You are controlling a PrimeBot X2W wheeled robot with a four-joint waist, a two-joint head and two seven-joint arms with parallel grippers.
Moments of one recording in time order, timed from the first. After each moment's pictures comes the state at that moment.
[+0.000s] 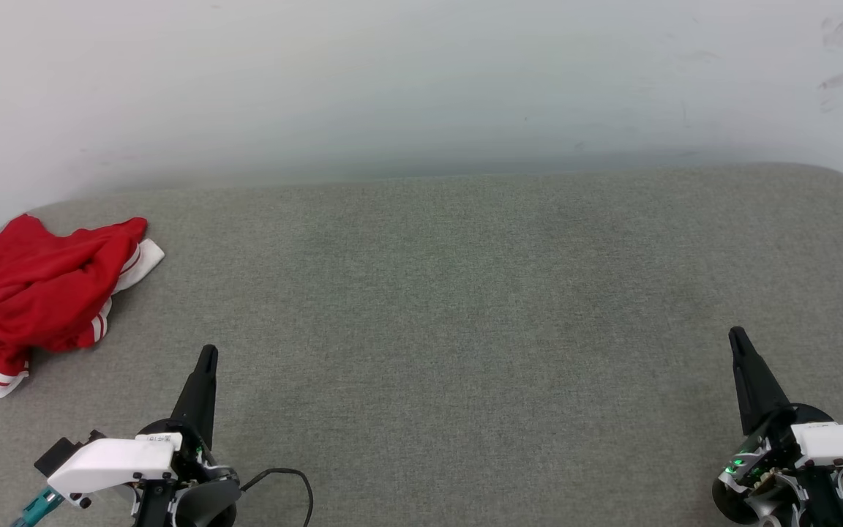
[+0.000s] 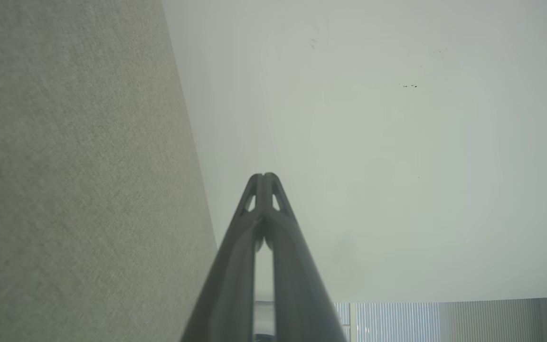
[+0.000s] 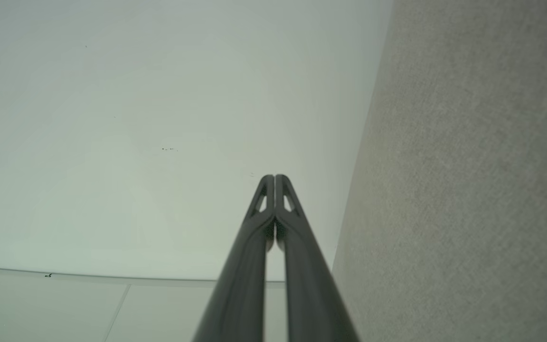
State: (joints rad) left arm -0.11 0.05 0.11 0.25 -1.61 -0.13 0.11; right arm -0.10 -0.05 -0.11 0.25 1.61 0.13 0.11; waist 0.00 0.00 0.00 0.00
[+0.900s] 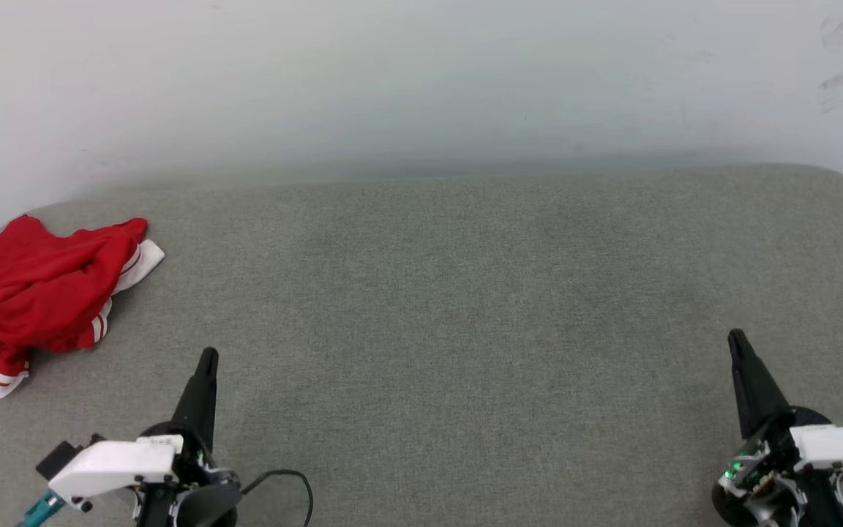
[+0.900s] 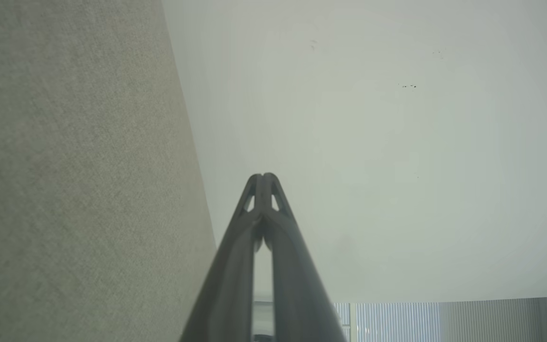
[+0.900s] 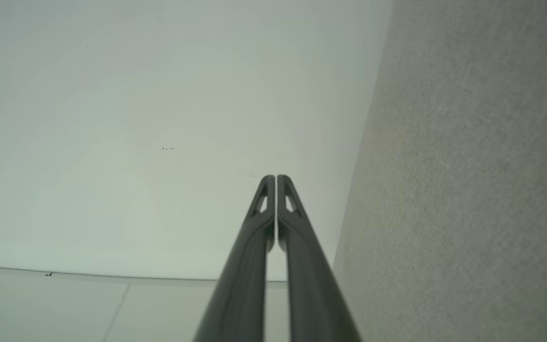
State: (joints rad) left arm -0.11 0.05 0.11 0.25 -1.61 -0.13 0.11; right arm -0.10 -0.05 -0.11 0.25 1.61 0.13 0.11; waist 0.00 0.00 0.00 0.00
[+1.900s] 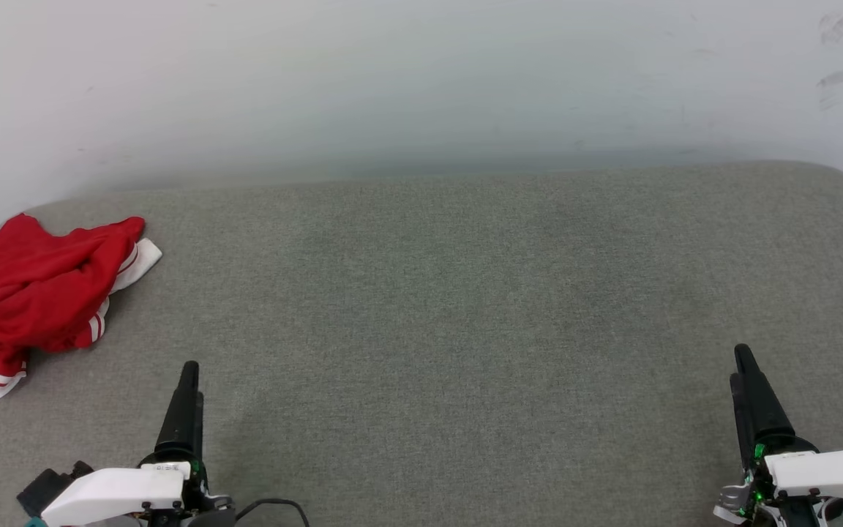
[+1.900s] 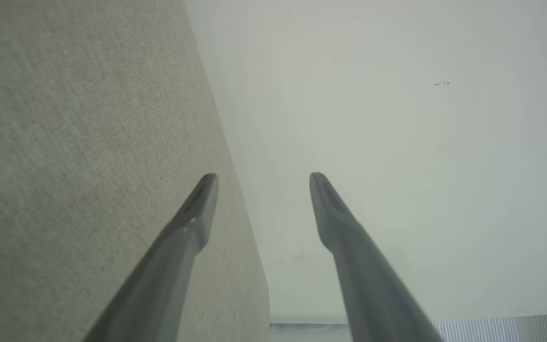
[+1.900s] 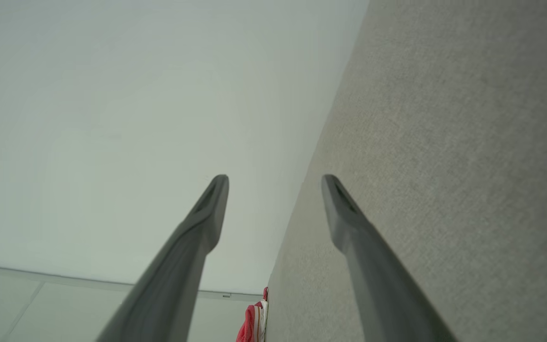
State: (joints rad) left arm -0.03 0.05 0.10 0.22 -1.46 -0.13 0.00; right arm -0.03 -0.05 -0.09 0.22 1.40 0.13 0.00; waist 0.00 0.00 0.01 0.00
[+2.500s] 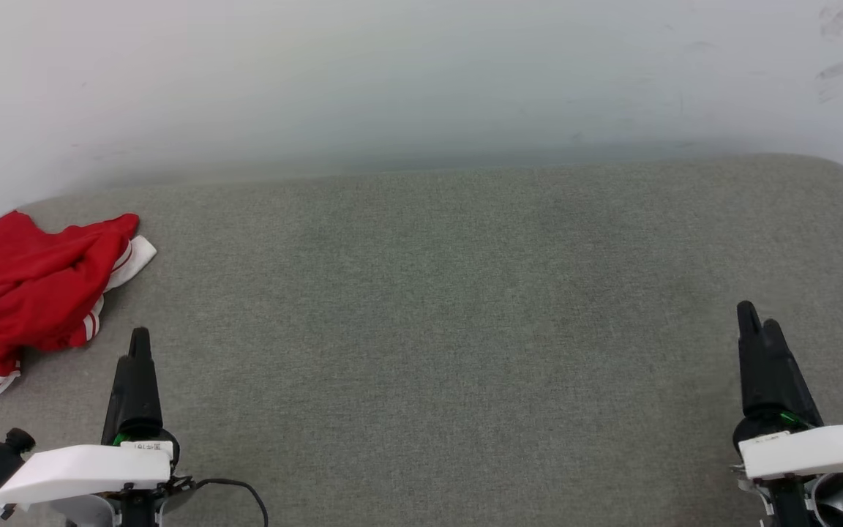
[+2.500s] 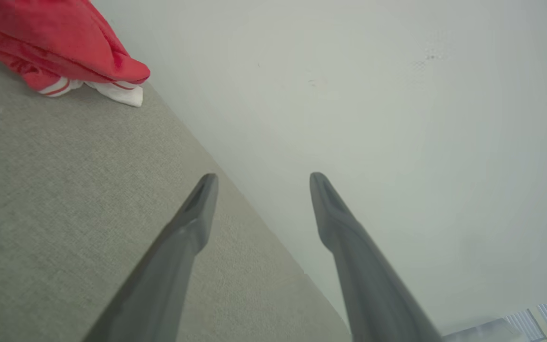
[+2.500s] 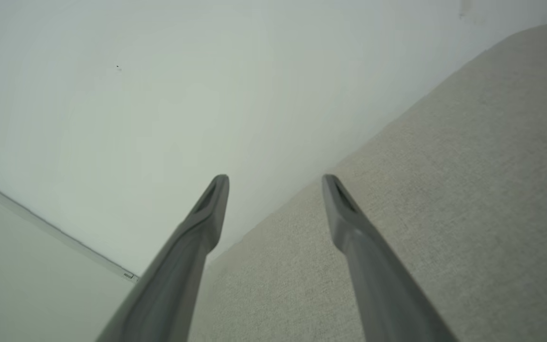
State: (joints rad) left arm -0.03 0.05 0.19 0.06 -1.07 -0.09 -0.07; right arm -0.03 -0.05 -0.09 0.06 0.88 0.13 -0.07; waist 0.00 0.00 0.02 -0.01
